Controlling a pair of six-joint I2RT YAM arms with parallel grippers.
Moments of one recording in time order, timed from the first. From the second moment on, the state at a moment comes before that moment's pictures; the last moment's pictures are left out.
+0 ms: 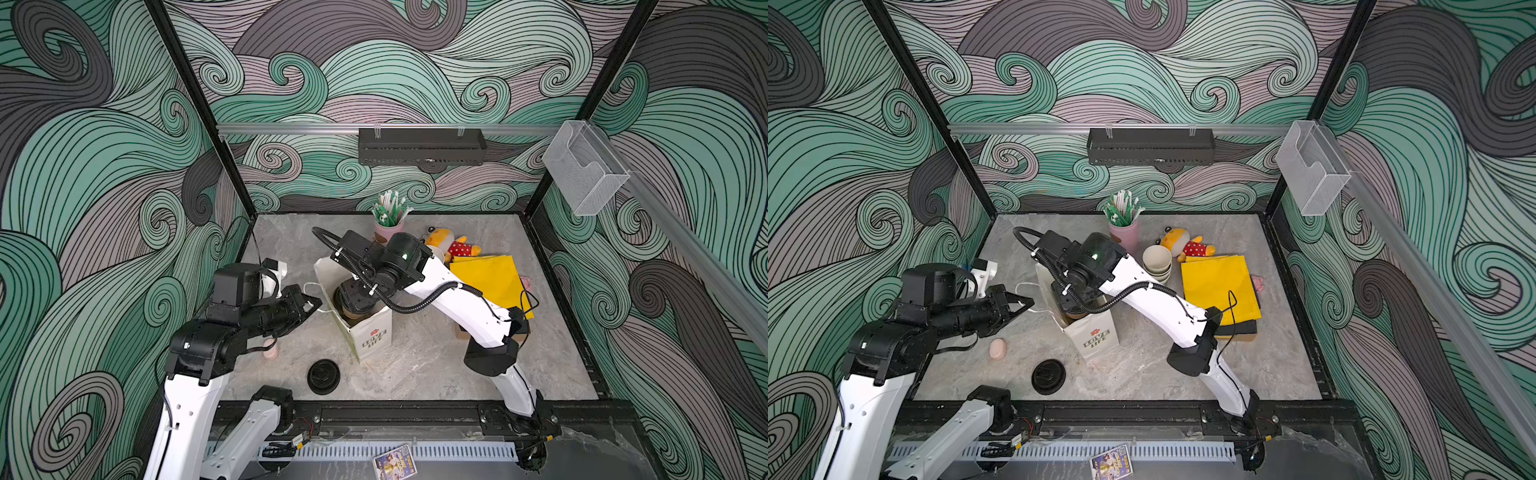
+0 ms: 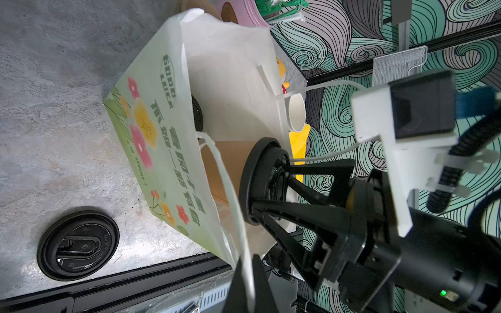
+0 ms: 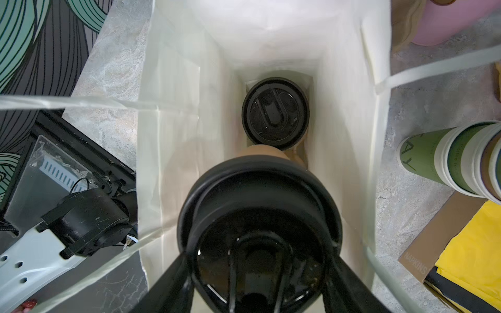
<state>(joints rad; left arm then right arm) -0.17 0.79 1.27 -1.22 0.51 -0.76 1.13 2.18 2.68 -1.65 0.10 0.51</state>
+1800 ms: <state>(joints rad) -0.36 0.76 1.24 -1.21 0.49 -0.94 1.16 2.11 2.56 -1.69 0.10 0.61</state>
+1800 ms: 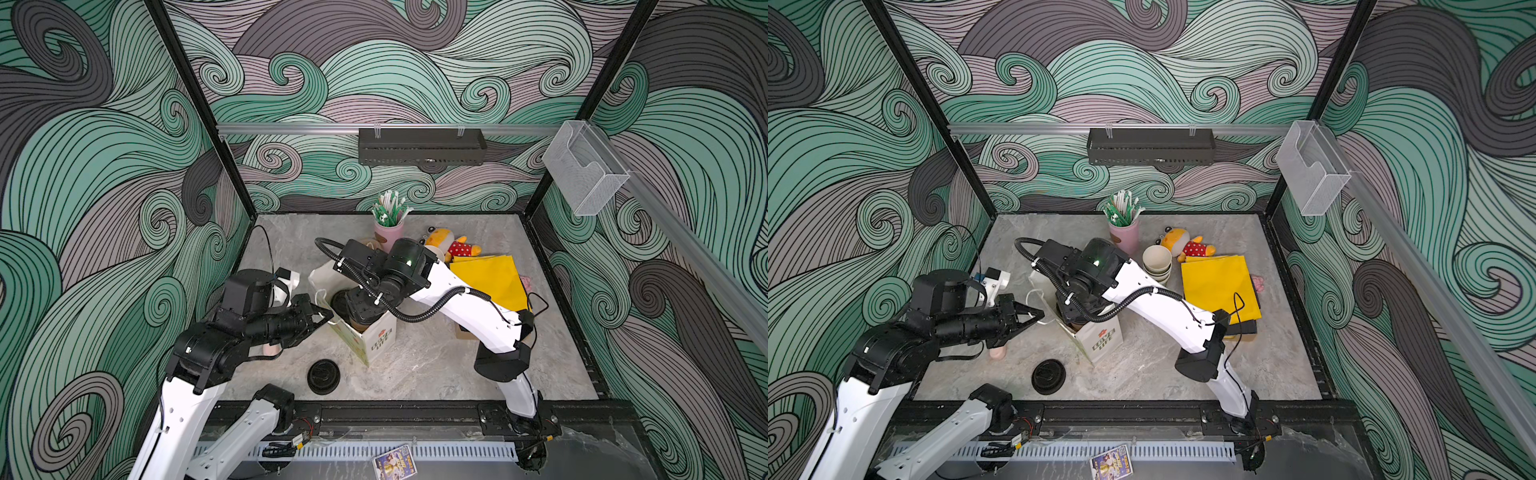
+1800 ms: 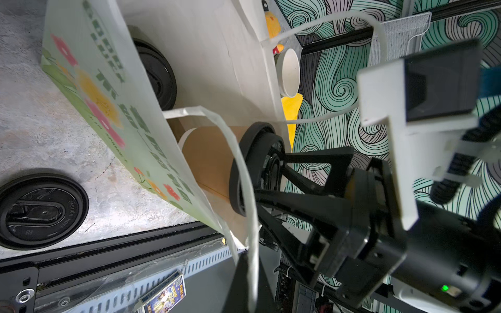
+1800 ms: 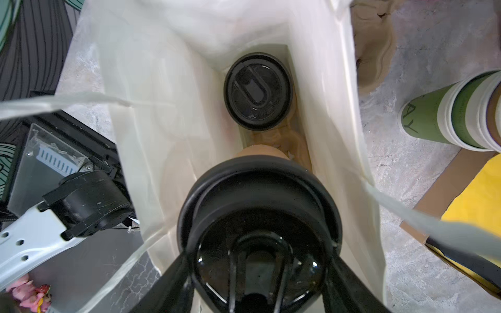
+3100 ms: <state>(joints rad) -0.40 0.75 1.25 -1.23 0.38 -0.97 1.15 2.21 2.52 -1.69 0.10 0.54</state>
